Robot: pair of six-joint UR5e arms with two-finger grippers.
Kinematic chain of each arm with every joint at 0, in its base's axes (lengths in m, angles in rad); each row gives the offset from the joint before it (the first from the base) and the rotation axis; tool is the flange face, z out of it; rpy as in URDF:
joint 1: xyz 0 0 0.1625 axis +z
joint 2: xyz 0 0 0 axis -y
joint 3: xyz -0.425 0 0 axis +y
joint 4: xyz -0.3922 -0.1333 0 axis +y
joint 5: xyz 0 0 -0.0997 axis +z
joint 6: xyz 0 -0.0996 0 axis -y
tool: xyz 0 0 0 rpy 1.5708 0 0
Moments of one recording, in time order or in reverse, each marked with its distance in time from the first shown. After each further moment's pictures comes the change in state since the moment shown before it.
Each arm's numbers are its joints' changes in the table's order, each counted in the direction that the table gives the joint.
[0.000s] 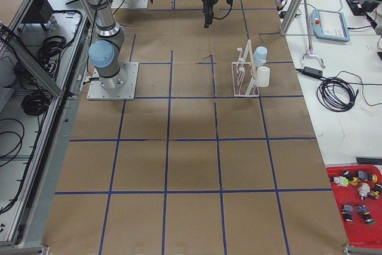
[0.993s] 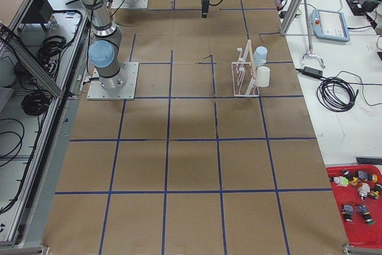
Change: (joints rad) left arm 0.002 0.003 -0.002 -0.003 0.001 0.002; right arm 0.092 -0.037 0.004 0.044 0.045 0.165
